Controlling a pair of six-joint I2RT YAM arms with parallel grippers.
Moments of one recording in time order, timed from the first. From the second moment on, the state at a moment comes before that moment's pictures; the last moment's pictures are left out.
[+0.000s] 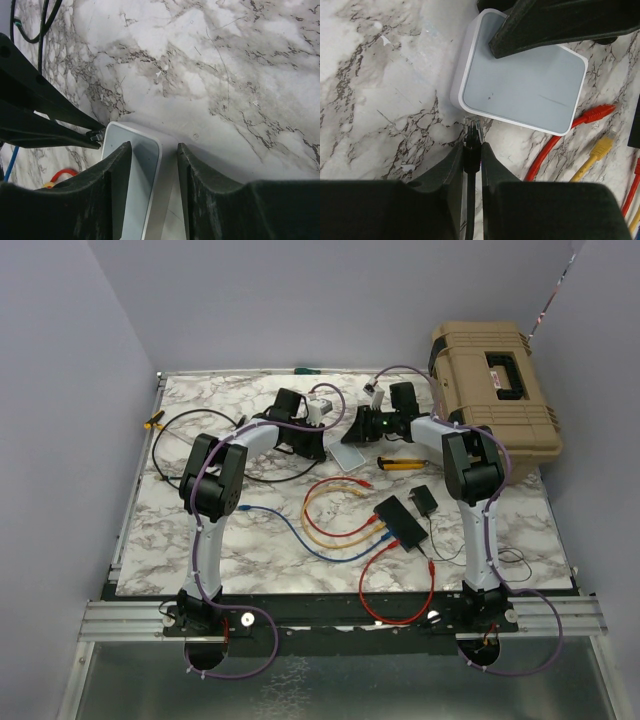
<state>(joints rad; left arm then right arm) -0.37 2.19 1.56 -0.31 0.57 0.07 0.28 2.35 1.65 0.00 -0.81 0.20</state>
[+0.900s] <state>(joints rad) -0.39 2.10 1.44 -0.44 0.69 0.10 0.28 1.86 1.06 0.45 -0.81 0.08</state>
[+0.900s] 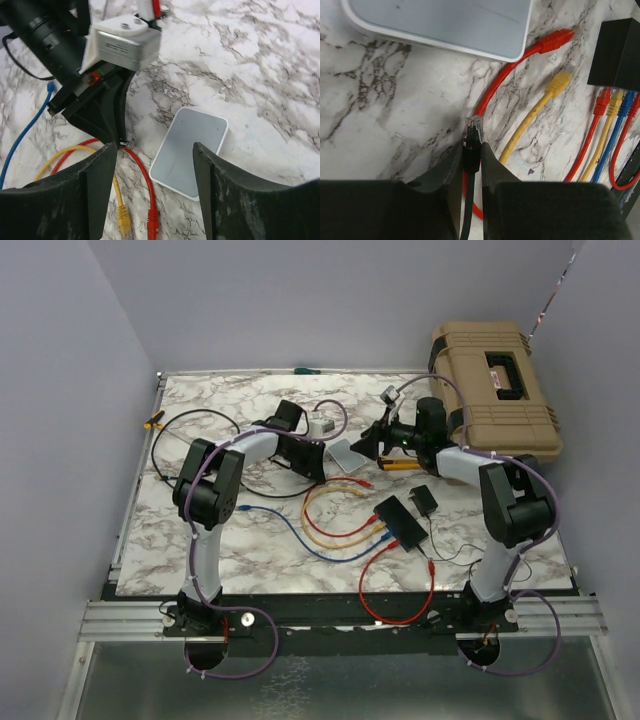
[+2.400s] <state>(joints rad) -0.52 1.82 1.36 -0.56 0.76 0.31 0.42 1.72 0.88 0.31 -1.07 -0.83</state>
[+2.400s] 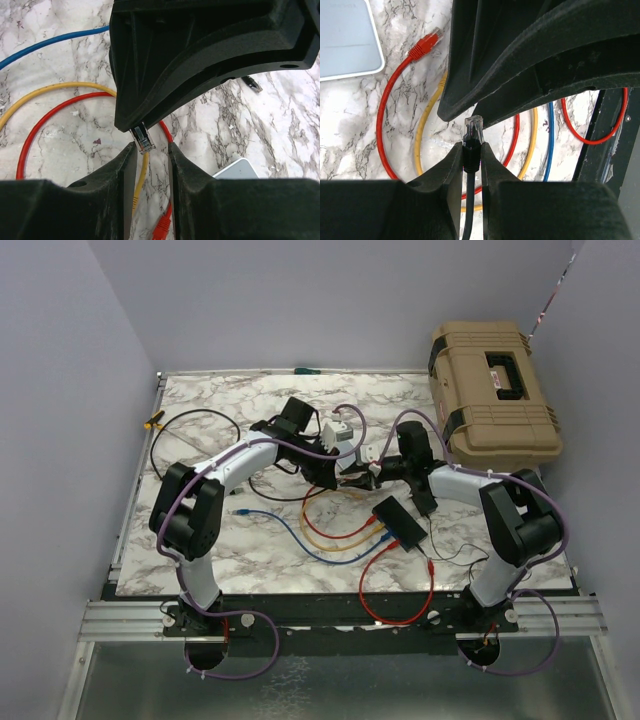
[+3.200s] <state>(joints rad) -0.53 1.83 1.36 -0.62 0.77 0.36 0.43 1.73 0.92 0.15 -1.11 -0.92</state>
